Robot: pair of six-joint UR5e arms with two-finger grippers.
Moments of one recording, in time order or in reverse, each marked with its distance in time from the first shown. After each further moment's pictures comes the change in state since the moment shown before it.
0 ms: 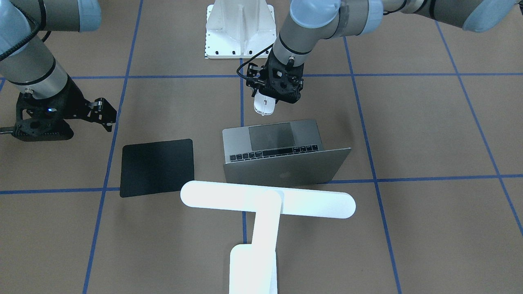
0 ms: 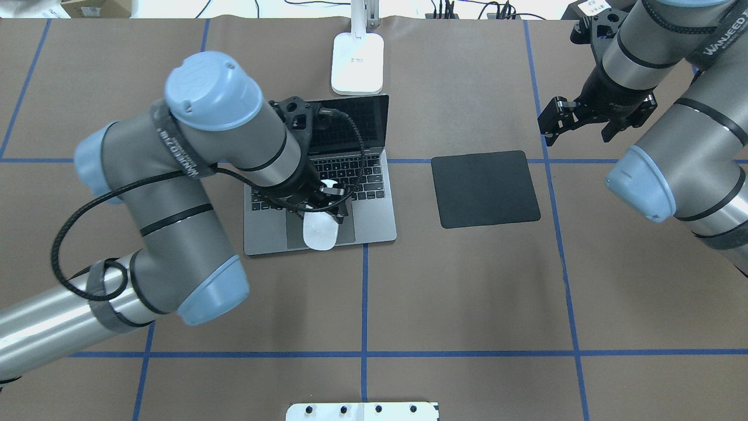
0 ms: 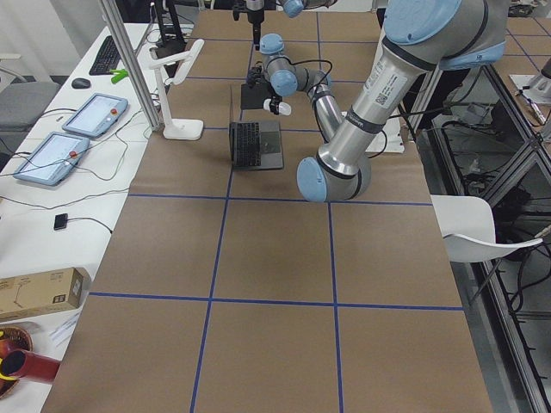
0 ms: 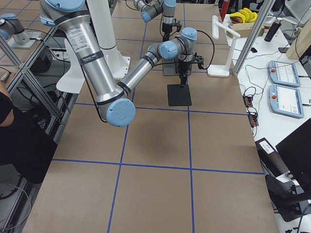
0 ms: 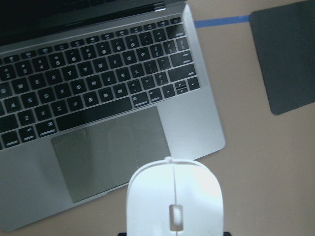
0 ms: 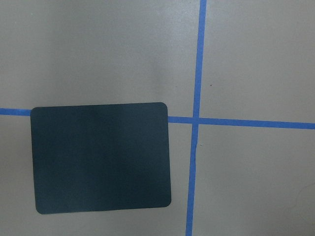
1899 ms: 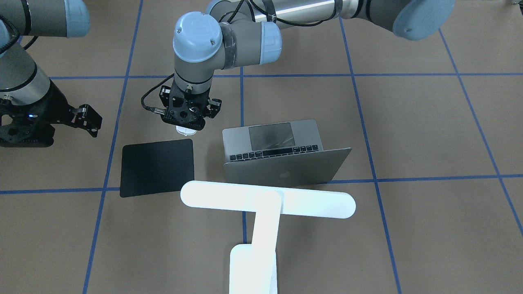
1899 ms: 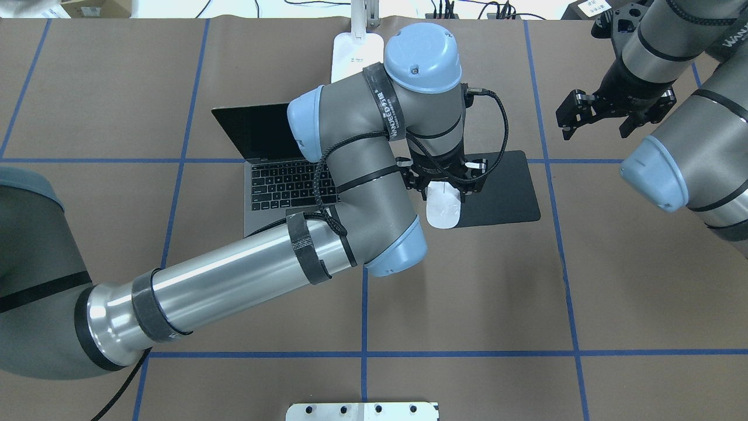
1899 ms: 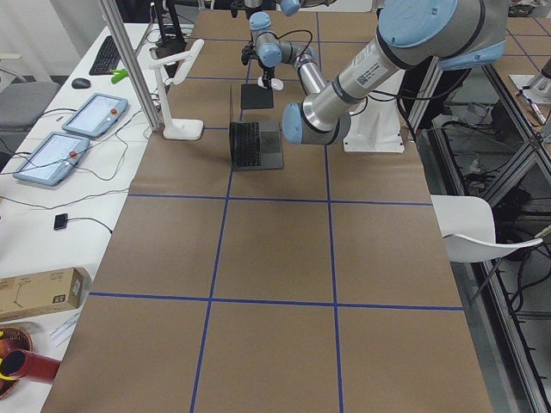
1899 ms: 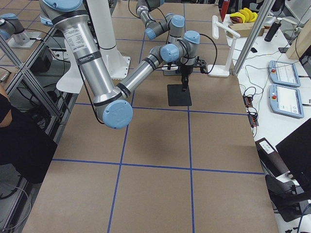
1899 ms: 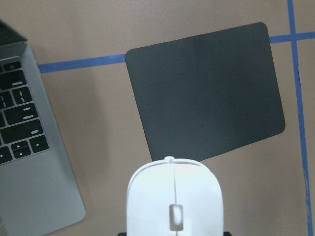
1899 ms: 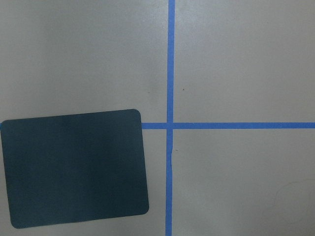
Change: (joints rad) left arm 0.061 -0.432 0.553 -0.120 0.009 -0.052; right arm 0.036 -0.020 -0.017 0.000 0.007 -0.004
